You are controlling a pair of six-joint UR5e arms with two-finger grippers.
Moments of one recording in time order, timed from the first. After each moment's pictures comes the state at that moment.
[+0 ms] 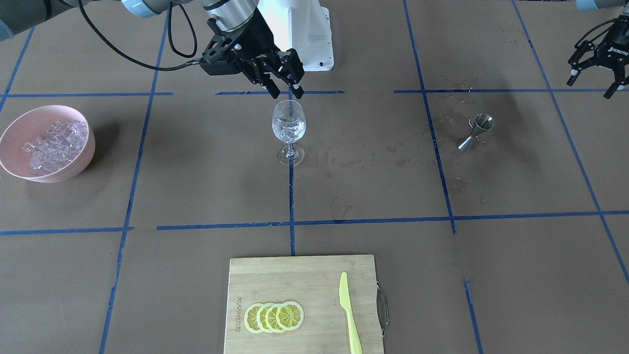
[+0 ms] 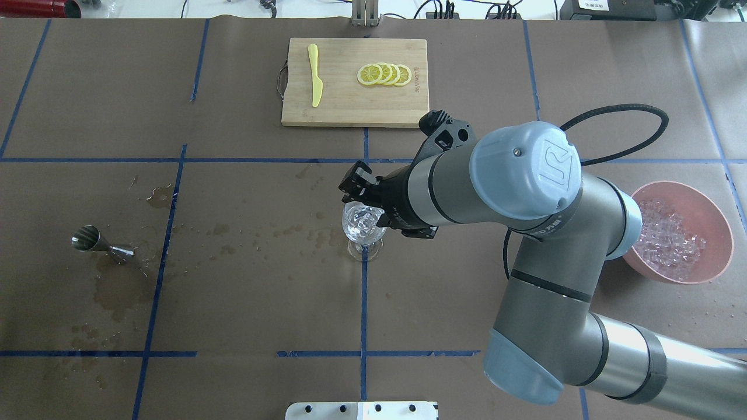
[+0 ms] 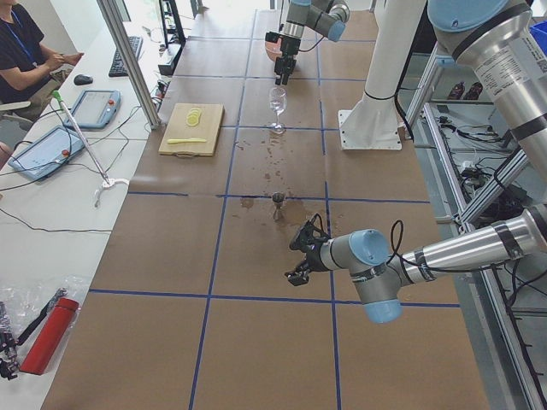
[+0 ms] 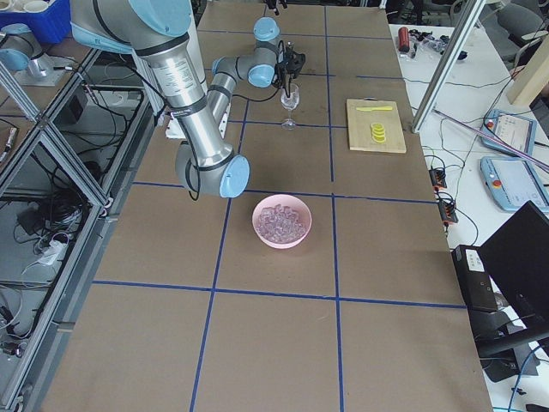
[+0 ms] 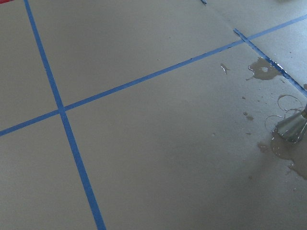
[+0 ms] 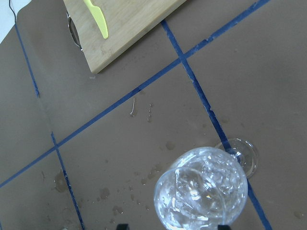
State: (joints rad) left arm -1.06 -1.01 -1.62 -3.19 -2.00 -0.54; right arm 0.51 -0.98 1.99 -1.34 1.81 1.85
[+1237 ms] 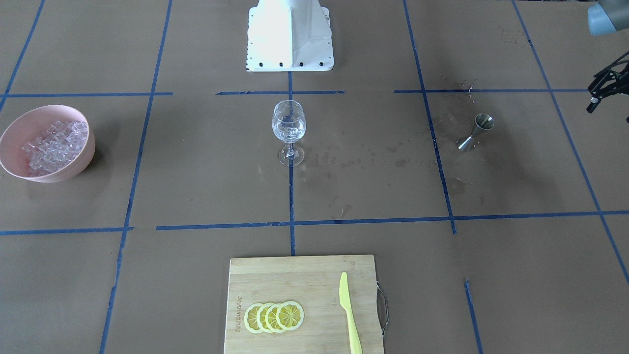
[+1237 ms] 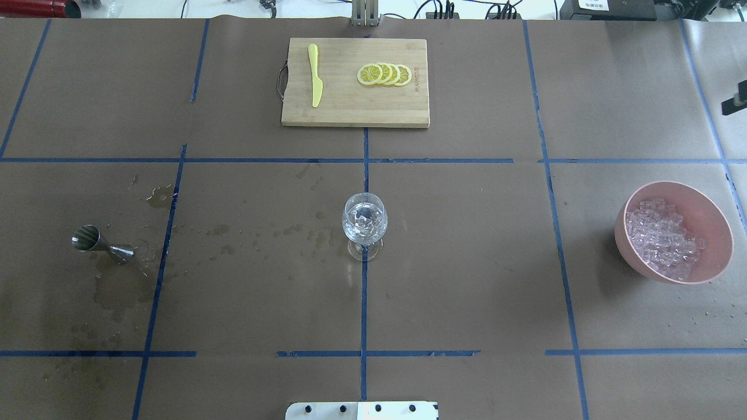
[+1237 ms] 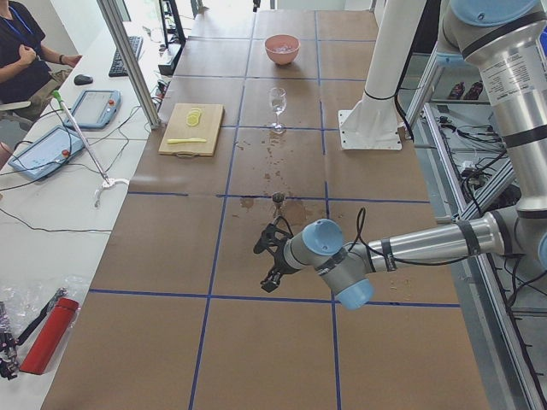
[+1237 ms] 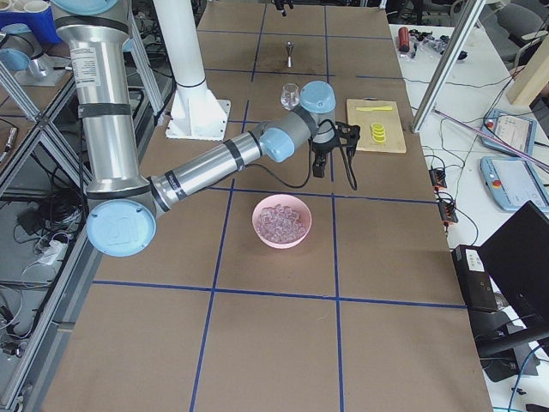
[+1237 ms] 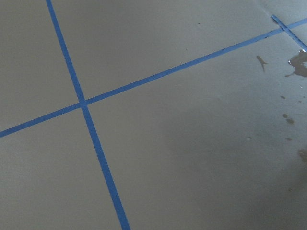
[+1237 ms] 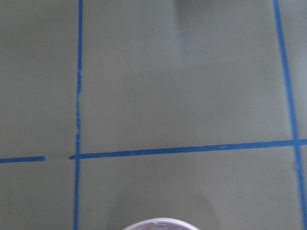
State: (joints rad) left arm -1.33 -1.24 -1.64 -2.57 -2.23 -0.27; right arm 1.45 -1.54 1.85 -1.48 2.40 0.41
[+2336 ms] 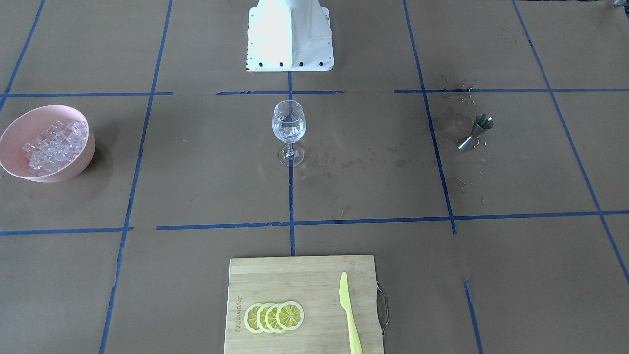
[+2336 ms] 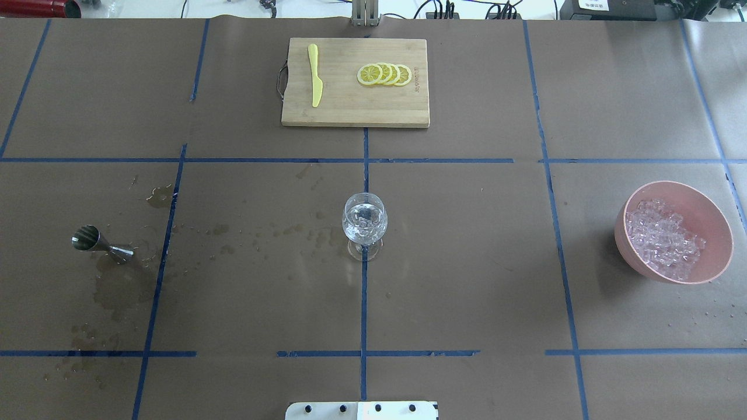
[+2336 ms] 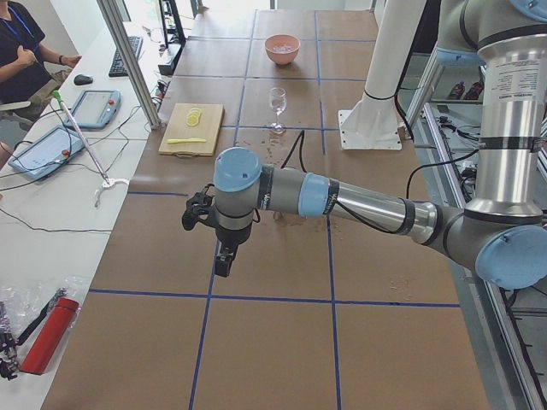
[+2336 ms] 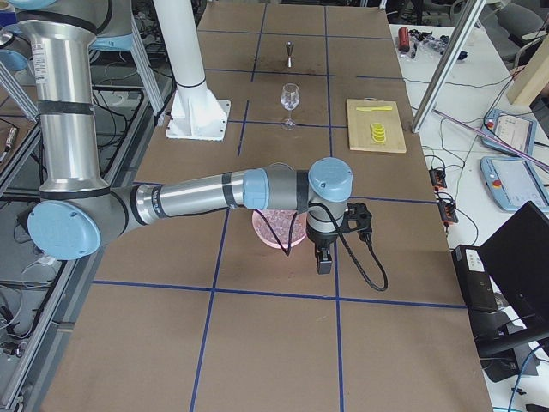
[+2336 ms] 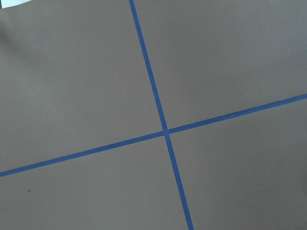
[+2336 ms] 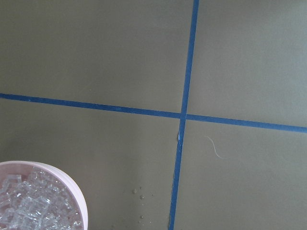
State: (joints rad) left arm -1.66 -1.52 -1.87 -1.45 -2.33 0.18; right arm 1.61 -1.54 1.76 -1.76 2.37 -0.10
